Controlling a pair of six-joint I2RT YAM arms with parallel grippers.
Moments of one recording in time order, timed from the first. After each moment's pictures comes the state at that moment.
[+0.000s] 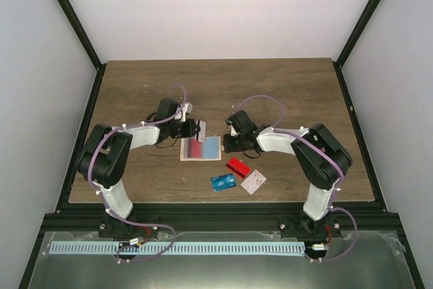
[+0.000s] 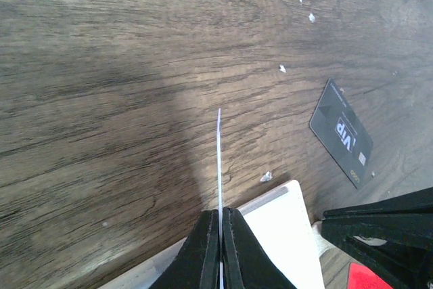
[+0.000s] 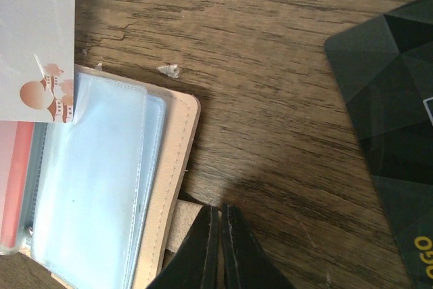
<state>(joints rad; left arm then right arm) -0.37 1.77 0.88 0.05 0.47 -0.45 0.67 1.79 0.94 -0.15 -0.15 0.49</state>
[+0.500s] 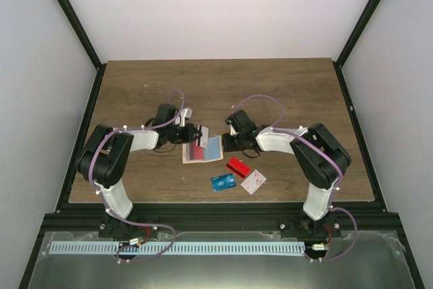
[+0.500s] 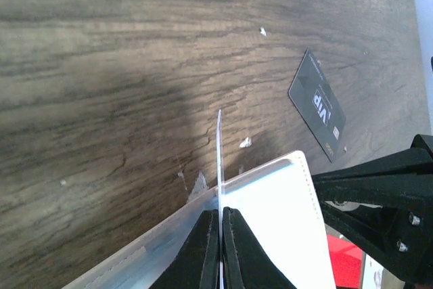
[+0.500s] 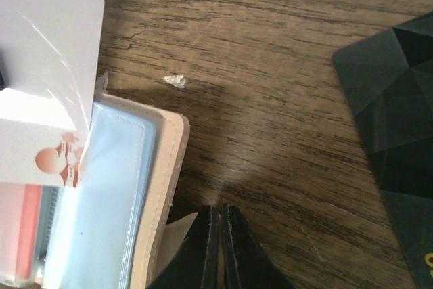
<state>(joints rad) -0.37 1.77 0.80 0.14 0.59 -0.51 0.67 1.80 0.94 -0.13 -0.16 0.49</state>
